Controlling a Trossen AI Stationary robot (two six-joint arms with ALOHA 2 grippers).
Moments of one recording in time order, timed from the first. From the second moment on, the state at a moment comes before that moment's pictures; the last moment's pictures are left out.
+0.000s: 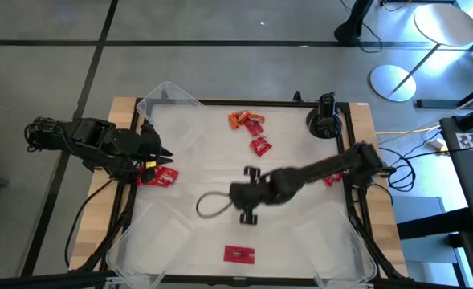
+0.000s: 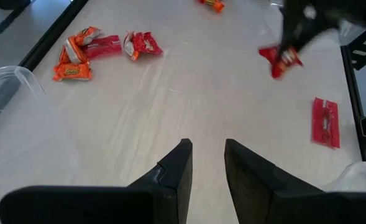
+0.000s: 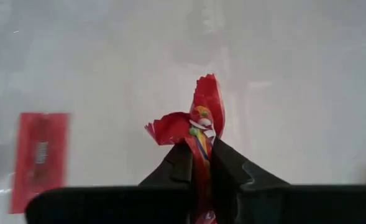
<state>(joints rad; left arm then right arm) -0.22 0.80 1.08 -1.01 -0.30 -0.38 0.31 1.94 1.77 -0.89 0.22 0.31</state>
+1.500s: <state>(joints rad) -0.22 0.80 1.07 -1.04 -0.30 -0.52 -0.33 2.03 1.43 -0.59 0.04 0.20</state>
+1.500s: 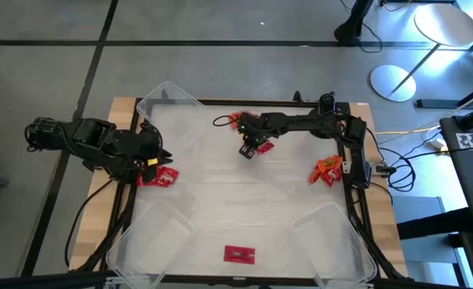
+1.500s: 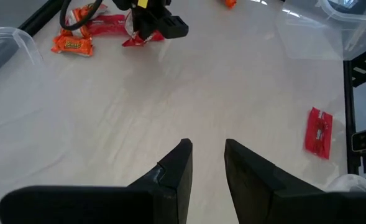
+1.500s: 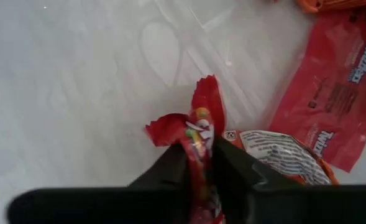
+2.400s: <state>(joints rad) -0.22 0.80 1.07 -1.04 -0.30 -0.55 -0.10 1.66 1.43 -0.74 0.05 0.23</state>
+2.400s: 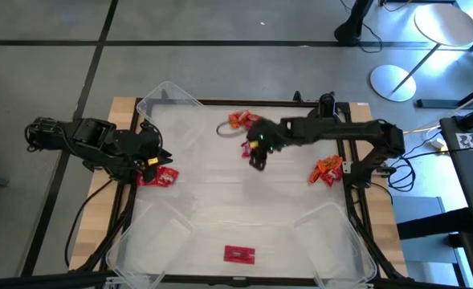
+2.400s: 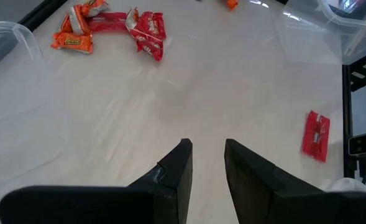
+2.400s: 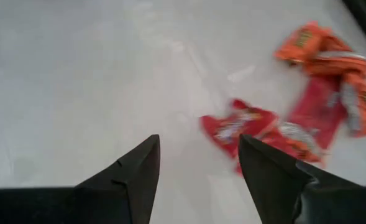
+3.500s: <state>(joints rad) -0.22 0.80 1.07 -1.04 -0.30 -0.41 0.53 2.00 1.54 -0.50 -0.02 0.46</state>
